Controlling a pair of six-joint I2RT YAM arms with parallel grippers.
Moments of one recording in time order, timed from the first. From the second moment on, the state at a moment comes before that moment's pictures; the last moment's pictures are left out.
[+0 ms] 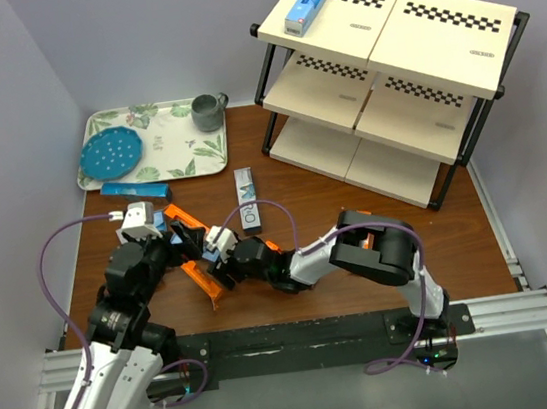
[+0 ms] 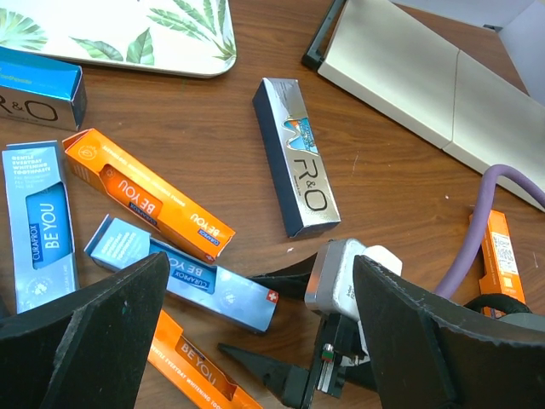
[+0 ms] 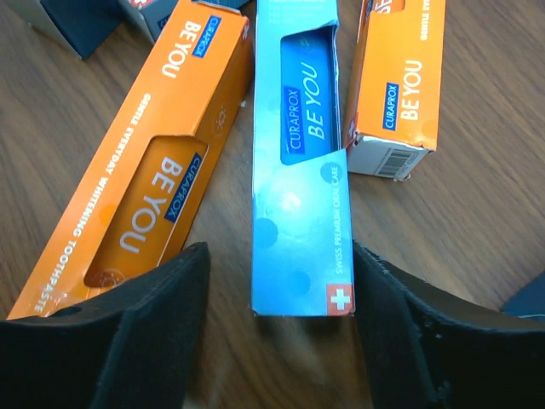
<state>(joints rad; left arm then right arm) -0.36 0.40 0.51 -0.40 -0.06 -0.42 1.18 2.07 0.99 0.68 0.17 0.06</state>
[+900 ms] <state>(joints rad) -0.36 0.35 0.51 -0.40 -0.06 -0.42 1.17 1.70 0.85 0.41 0.15 0.13</state>
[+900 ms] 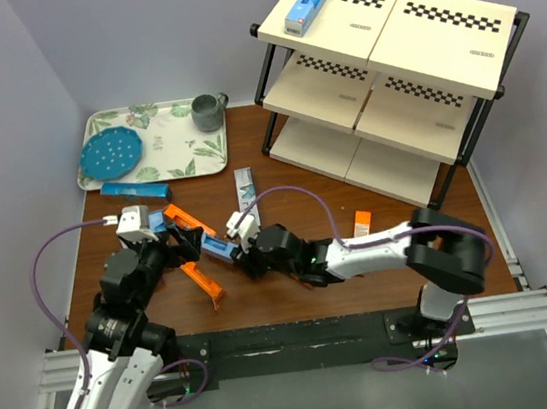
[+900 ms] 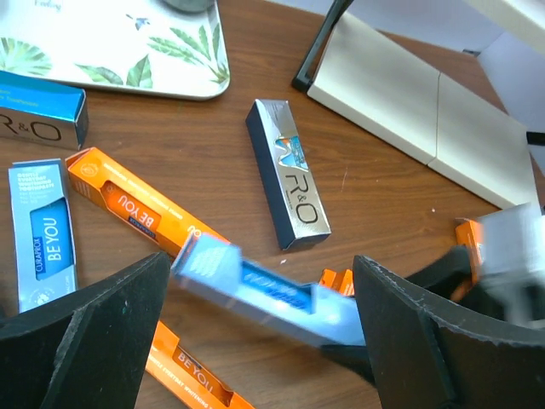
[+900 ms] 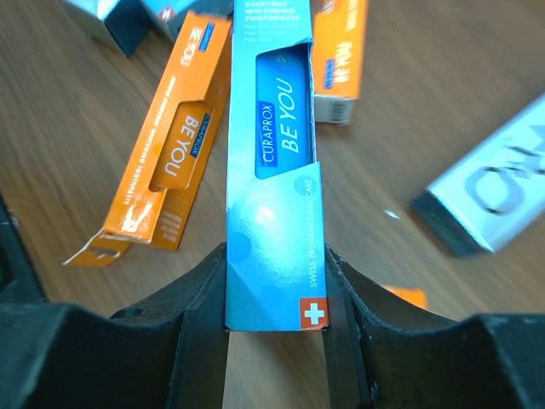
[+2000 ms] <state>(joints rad) -0.36 0.26 0.51 -0.41 -0.13 -0.42 0.83 1.48 2.13 -0.81 0.70 0.08</state>
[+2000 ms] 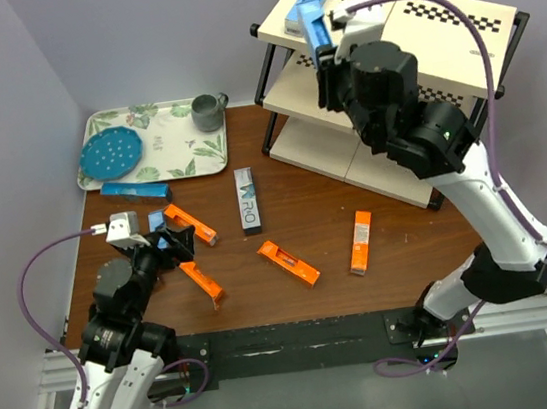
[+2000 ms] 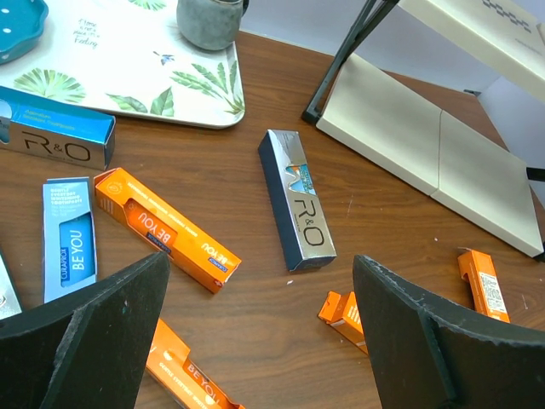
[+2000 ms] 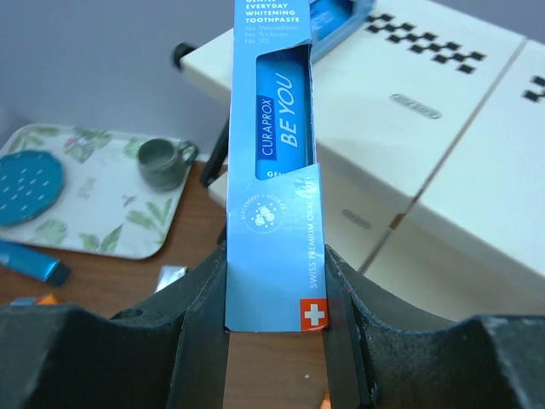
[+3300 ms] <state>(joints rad) -0.36 0.31 0.51 -0.40 -0.10 -0.42 0.50 1.73 2.35 -0.90 0.71 0.31</state>
